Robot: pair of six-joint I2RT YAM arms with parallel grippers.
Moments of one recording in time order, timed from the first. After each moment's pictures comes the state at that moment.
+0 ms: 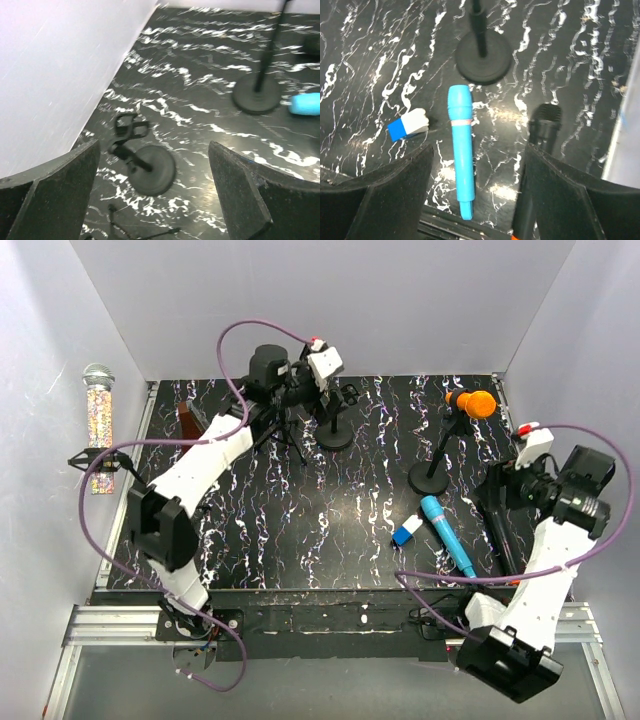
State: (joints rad) left arm -0.50 1.82 1.73 -0.20 0.49 0.44; right arm -0.52 0.94 1.17 -1.08 -0.66 -0.56
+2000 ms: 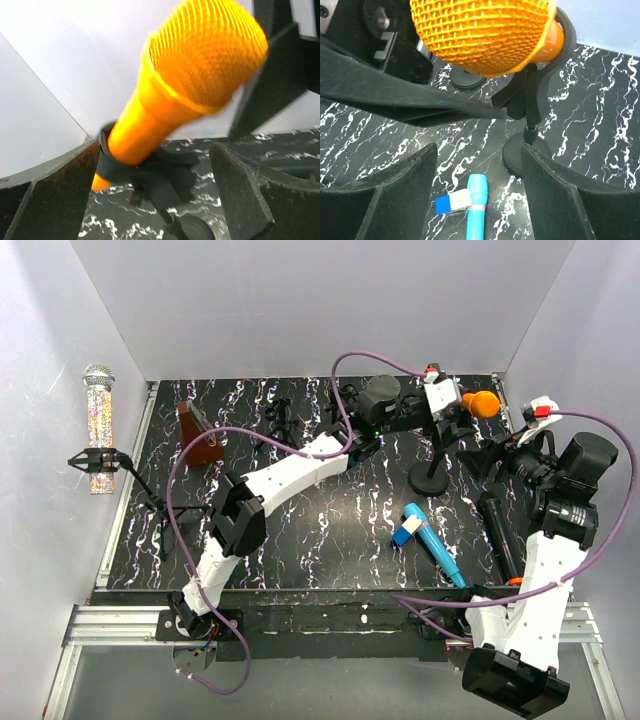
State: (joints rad) left arm -0.93 2.15 2.05 0.21 0.50 0.27; right arm -0.39 0.84 1.04 -0.49 -0.97 -0.10
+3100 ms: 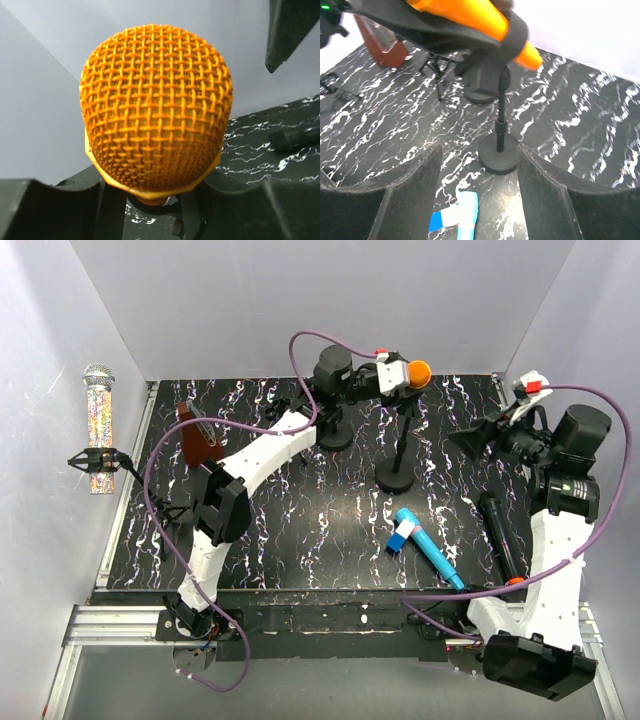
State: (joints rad) left arm -0.74 2.16 2.10 0.27 0.73 0.41; right arm -0.30 0.95 1.17 -0.49 -0.94 -0.08
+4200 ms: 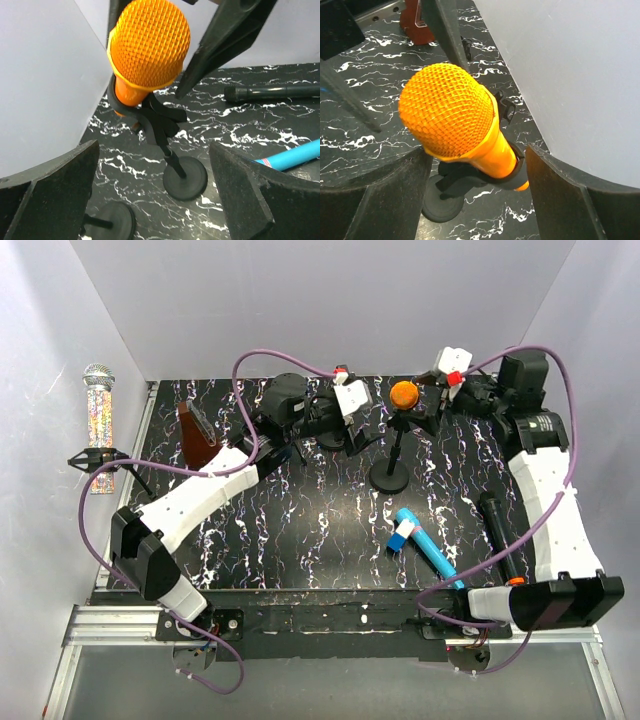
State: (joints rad) left arm -0.74 1.57 1.50 0.04 0.51 0.38; right arm 0.11 1.28 1.53 -0.57 -0.97 -0.67
